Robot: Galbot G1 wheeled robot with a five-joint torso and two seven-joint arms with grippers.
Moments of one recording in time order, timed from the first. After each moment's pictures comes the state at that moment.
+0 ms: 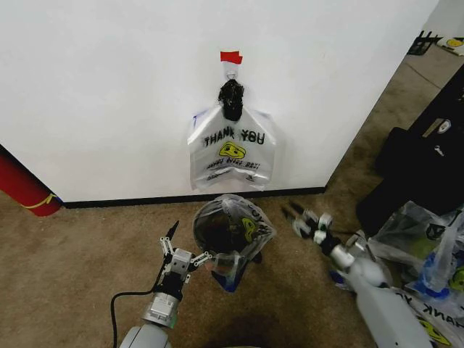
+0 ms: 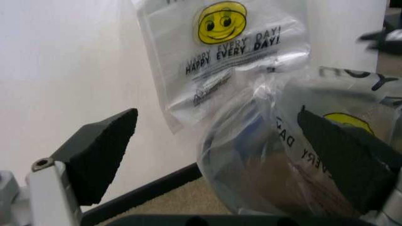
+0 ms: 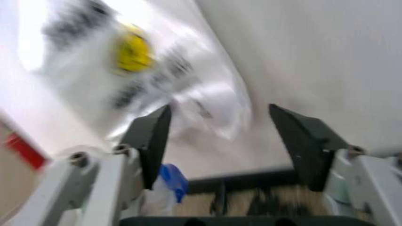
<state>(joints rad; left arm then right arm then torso) 1.56 -1.26 -0.30 -2.03 0.19 -0.18 -0.13 -0.96 1.19 0.30 1.28 0.94 0.15 -0.56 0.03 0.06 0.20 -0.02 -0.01</state>
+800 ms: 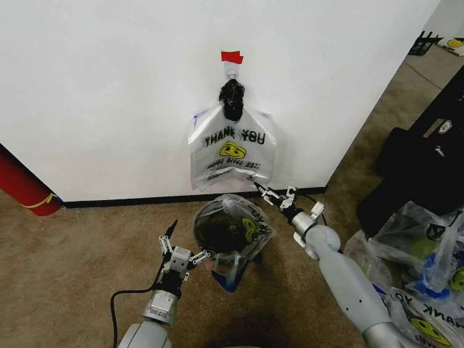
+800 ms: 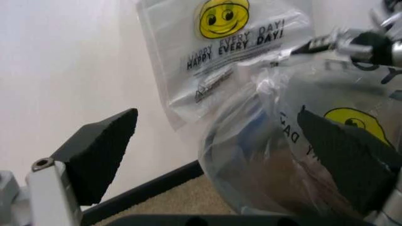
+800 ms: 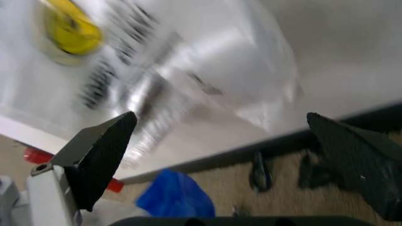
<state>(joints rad) 1.55 -1.29 -0.30 -2.02 0.21 -0.17 -0.13 -0.71 1.30 0.25 1.12 1.02 -0.27 -0.45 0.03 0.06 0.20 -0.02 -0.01</state>
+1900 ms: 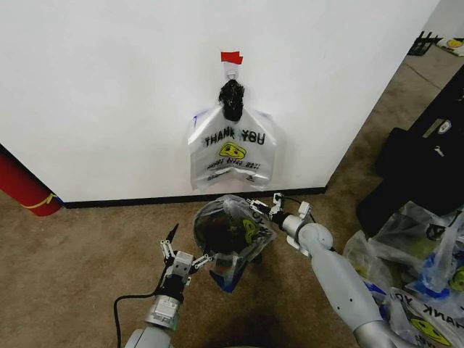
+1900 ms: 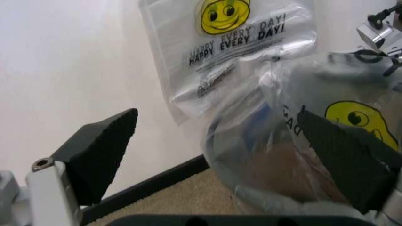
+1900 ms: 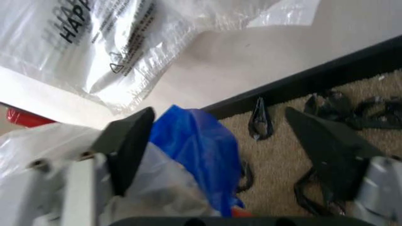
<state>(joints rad) 1.58 -1.30 -0.31 -2.02 0.25 -0.18 -0.15 -0.74 1.33 0.25 1.17 0.92 -0.43 -0.40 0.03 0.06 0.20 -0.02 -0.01</state>
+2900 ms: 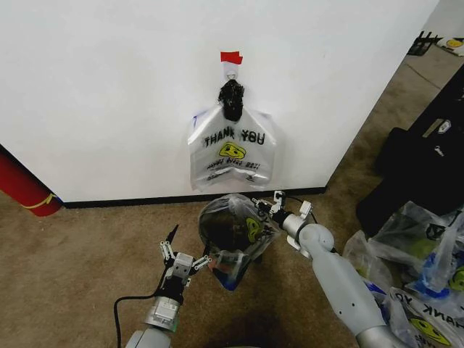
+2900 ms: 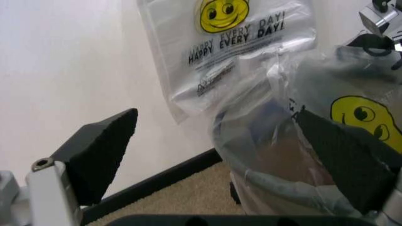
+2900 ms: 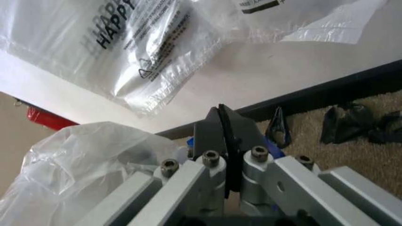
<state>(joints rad) 1.58 -1.29 -0.30 -2.01 0.25 -0.19 -0.16 -0.77 1.32 0.25 1.23 0.93 -0.40 -0.42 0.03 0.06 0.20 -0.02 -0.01</state>
